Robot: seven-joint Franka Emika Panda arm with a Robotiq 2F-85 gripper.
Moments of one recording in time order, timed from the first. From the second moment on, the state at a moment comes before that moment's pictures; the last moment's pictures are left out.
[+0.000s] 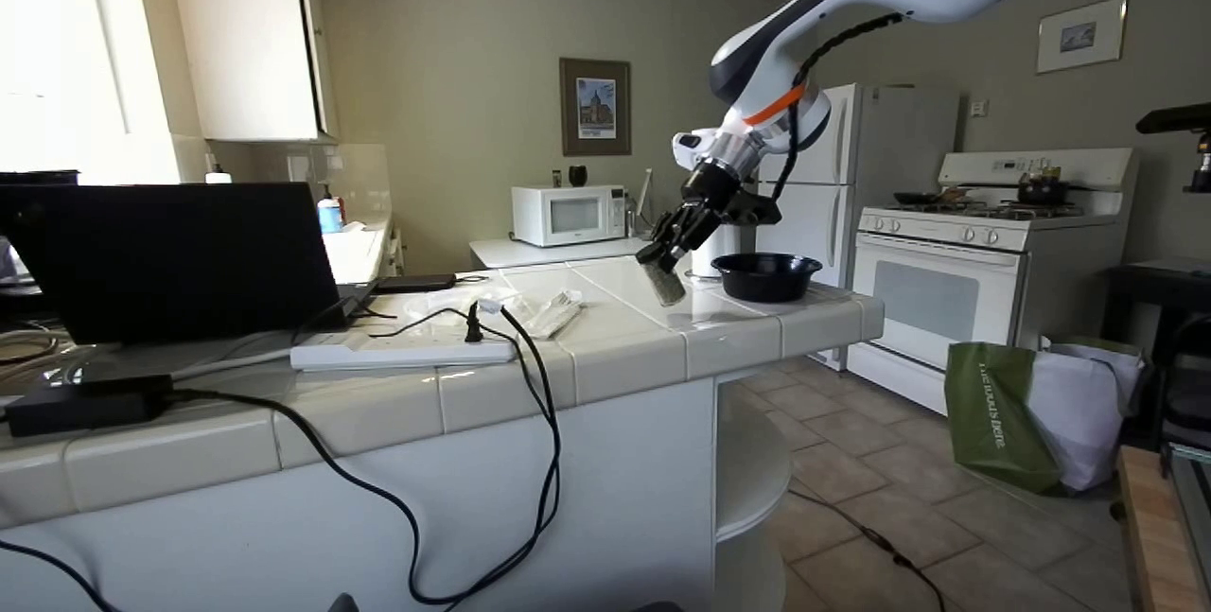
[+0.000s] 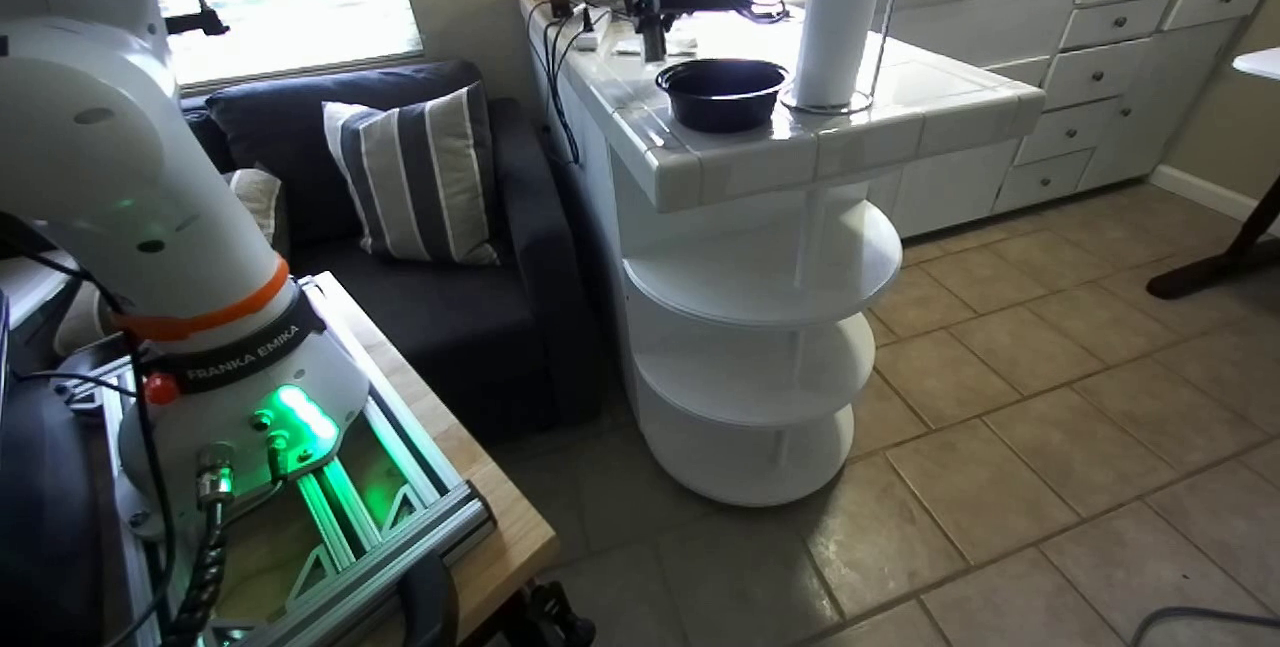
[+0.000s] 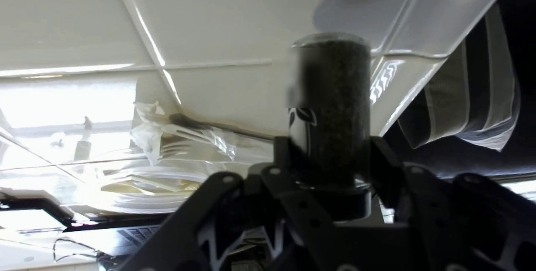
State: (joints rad) arm -0.12 0.28 0.12 -1.90 0.87 2.23 -1.67
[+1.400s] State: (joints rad) arm -0.08 0.32 0.12 -1.88 1.05 2.23 -1.81
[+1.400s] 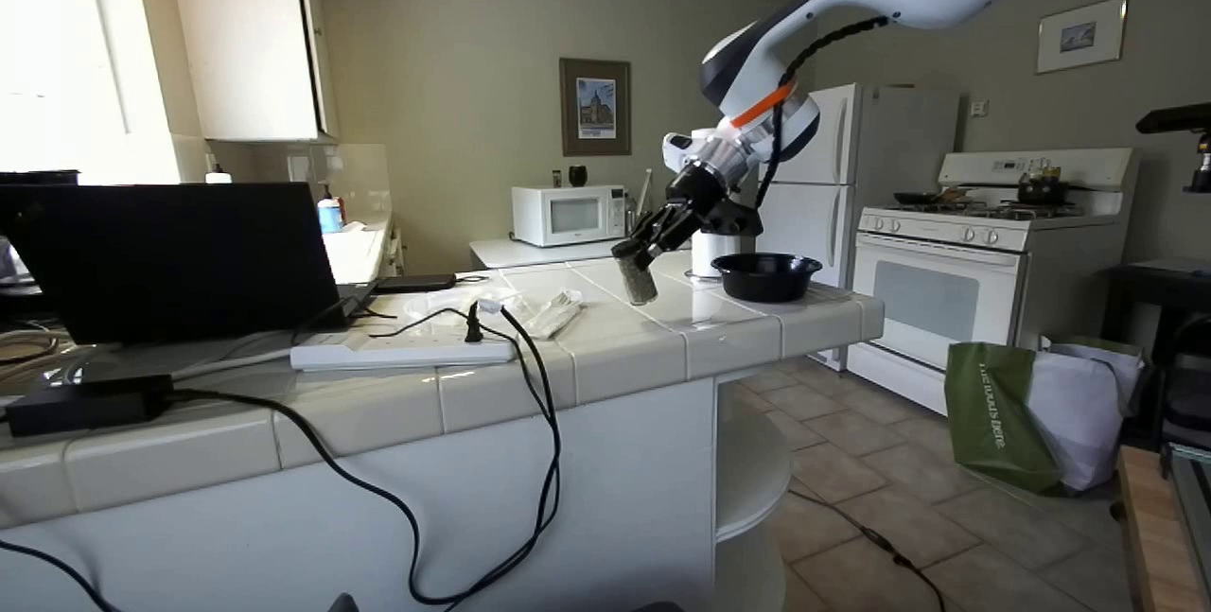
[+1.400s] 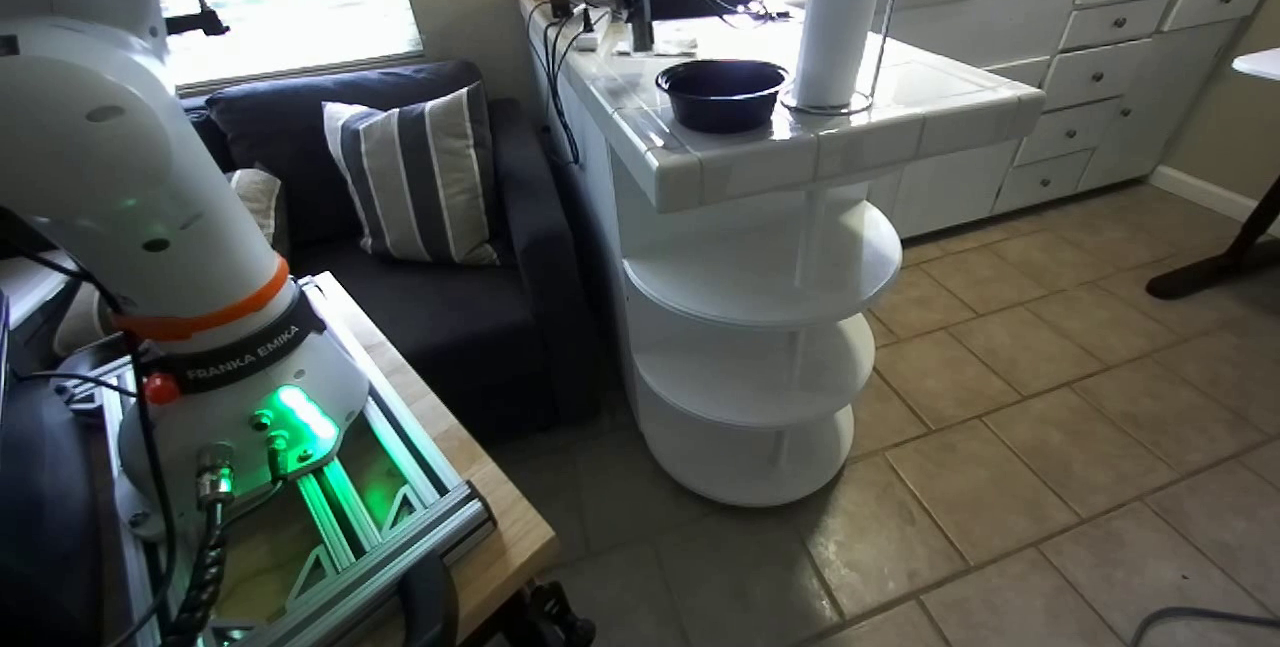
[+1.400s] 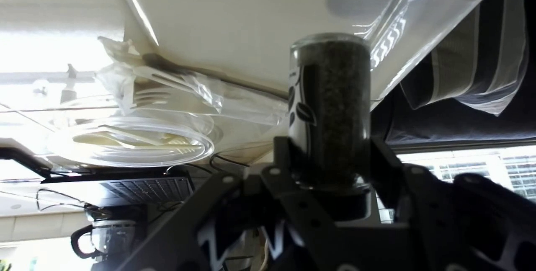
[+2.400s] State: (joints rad) arm -0.08 0.42 0.12 -1.83 1.24 2.23 -2.09
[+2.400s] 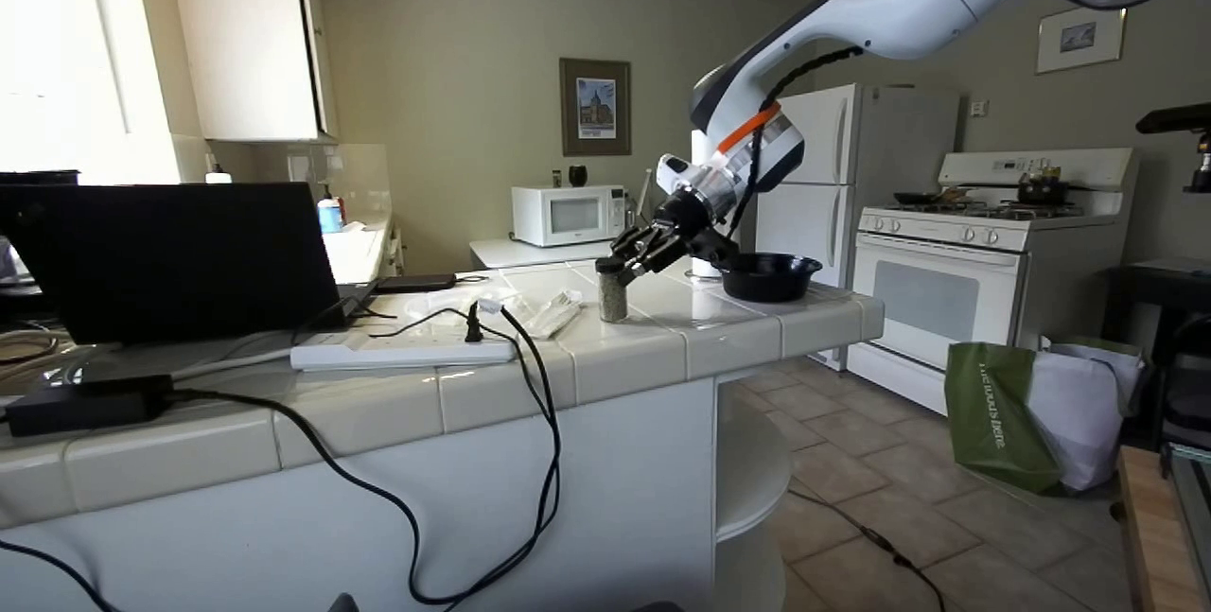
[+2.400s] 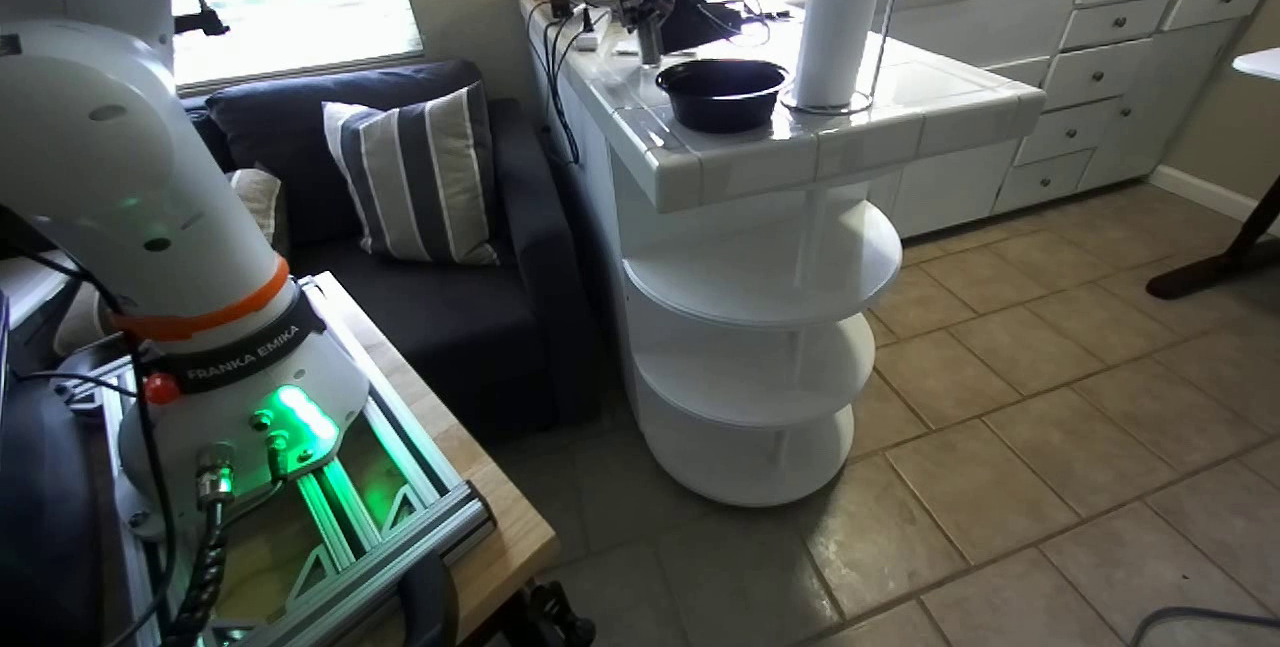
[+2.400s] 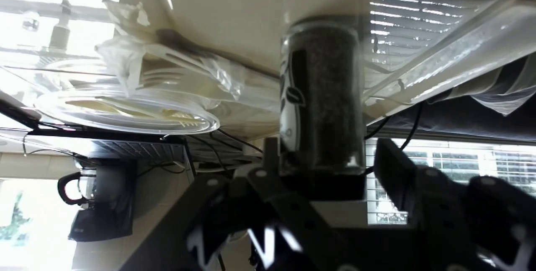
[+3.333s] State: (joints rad) arm 0.01 0.21 0.06 -1.91 1.04 2.43 -1.79
